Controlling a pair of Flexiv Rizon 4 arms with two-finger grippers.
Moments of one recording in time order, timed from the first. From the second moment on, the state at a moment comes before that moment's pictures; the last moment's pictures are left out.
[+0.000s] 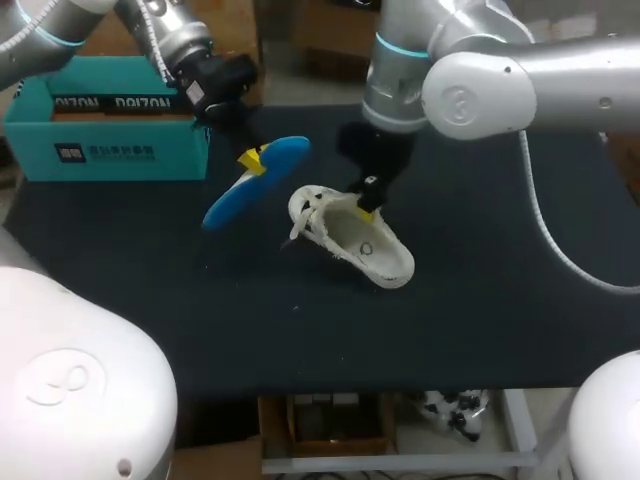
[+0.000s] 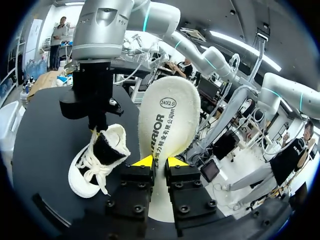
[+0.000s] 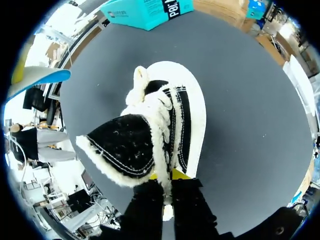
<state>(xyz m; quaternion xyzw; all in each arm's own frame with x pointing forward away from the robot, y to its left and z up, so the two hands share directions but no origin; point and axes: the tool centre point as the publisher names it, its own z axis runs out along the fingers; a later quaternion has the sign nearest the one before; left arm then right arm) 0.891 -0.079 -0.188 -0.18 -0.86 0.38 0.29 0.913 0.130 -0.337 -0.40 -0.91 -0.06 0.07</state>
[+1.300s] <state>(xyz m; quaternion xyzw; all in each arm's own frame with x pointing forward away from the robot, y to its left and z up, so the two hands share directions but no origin) 0.930 -0.113 -0.181 -0.24 -0.83 0.37 0.35 0.904 0.119 -0.345 -0.56 -0.79 -0.24 0.02</state>
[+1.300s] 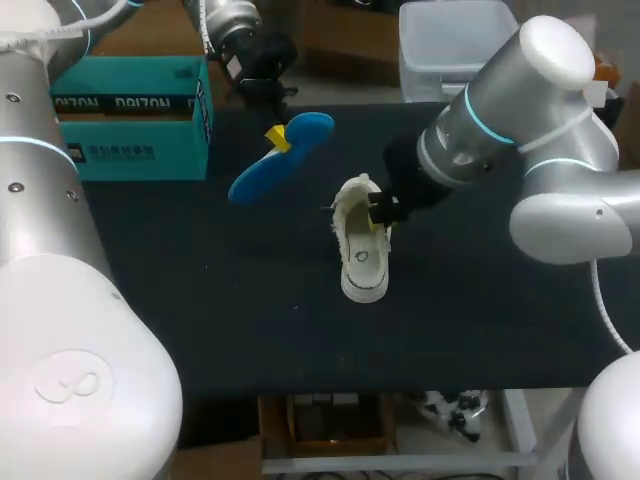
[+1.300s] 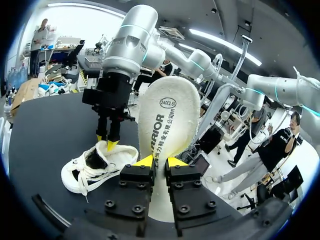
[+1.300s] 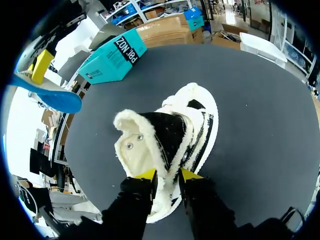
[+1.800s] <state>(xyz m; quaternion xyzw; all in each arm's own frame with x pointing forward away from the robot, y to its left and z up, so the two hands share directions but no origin) 0.904 -0.127 -0.175 -0.35 -0.77 0.39 0.36 0.873 0.102 -0.318 -0.58 -0.78 -0.22 0.04</state>
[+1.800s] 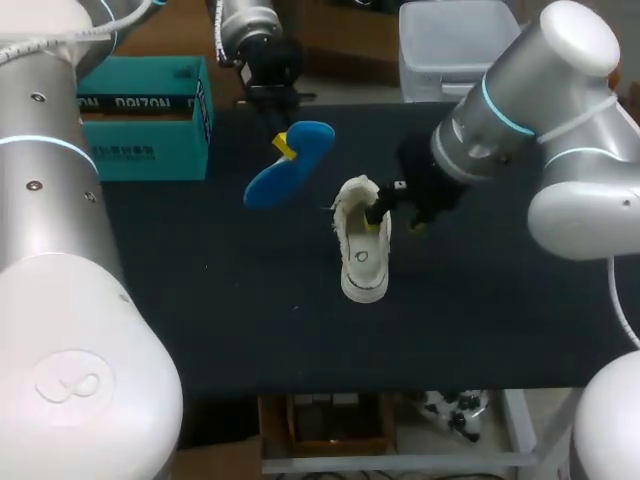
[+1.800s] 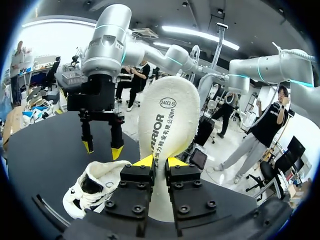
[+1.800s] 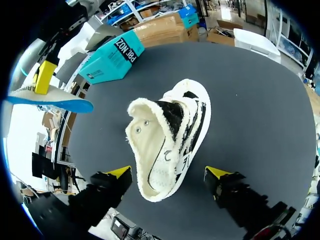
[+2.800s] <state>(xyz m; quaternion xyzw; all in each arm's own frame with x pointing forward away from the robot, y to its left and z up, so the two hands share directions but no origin) 0.881 -0.132 -0.157 -0.43 -0.71 0.43 0.35 0.863 0.090 -0.266 -0.67 -0.69 -0.21 0.18</state>
